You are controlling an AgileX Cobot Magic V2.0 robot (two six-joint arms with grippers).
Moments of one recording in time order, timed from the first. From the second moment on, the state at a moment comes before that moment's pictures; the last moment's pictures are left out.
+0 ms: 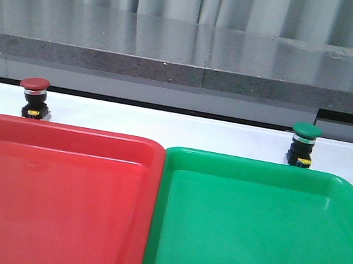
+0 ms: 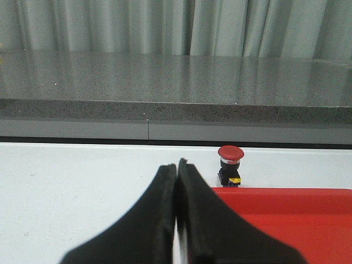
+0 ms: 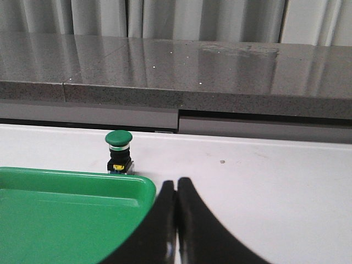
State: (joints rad) left arm -0.04 -0.01 0.00 0.17 0.09 -0.22; right arm 0.00 -0.01 0.03 0.00 0.08 -0.02
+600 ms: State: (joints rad) left arm -0.04 0.02 -0.08 0.17 0.15 -0.22; right arm 0.00 -0.01 0.03 0.00 0.08 -0.02
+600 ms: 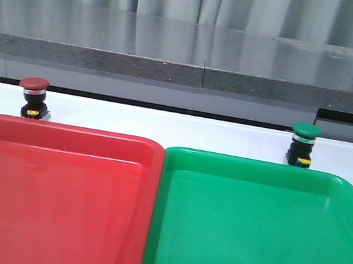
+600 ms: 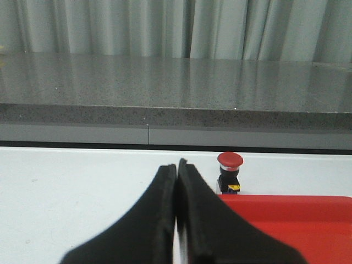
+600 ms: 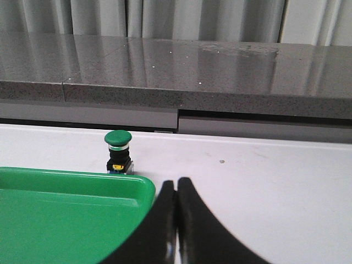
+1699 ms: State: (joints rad) left arm -0.04 0.84 -0.83 0.15 0.71 -0.20; right arm 0.00 -0.01 0.03 0.00 0.08 -0.02
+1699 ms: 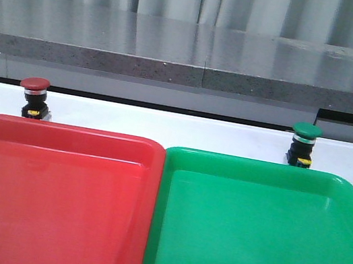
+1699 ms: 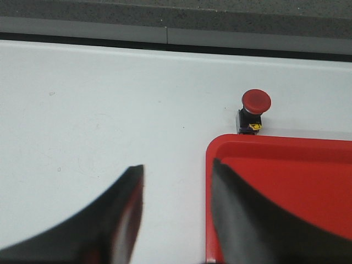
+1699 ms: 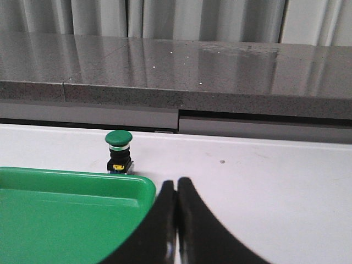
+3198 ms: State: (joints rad) left arm -0.21 1.88 -1.41 0.01 0.66 -0.11; right arm 0.00 -0.01 0.03 0.00 0.08 -0.02
